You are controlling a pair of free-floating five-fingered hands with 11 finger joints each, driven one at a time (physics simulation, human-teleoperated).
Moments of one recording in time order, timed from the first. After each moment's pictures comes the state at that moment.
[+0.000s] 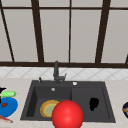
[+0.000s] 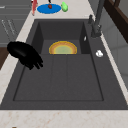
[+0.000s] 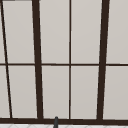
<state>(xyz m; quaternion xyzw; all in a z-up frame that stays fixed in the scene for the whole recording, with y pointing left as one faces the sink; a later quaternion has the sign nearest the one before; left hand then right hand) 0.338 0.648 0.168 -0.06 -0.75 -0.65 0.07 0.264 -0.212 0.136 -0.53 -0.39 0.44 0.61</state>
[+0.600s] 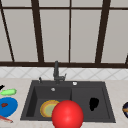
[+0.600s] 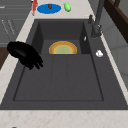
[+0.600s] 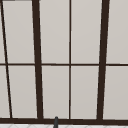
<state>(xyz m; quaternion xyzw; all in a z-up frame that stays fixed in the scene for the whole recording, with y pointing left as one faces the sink) 0.309 0.642 0.212 -0.07 -0.75 -0.66 0.07 0.264 -0.212 0.136 -0.53 -0.39 0.44 0.61</state>
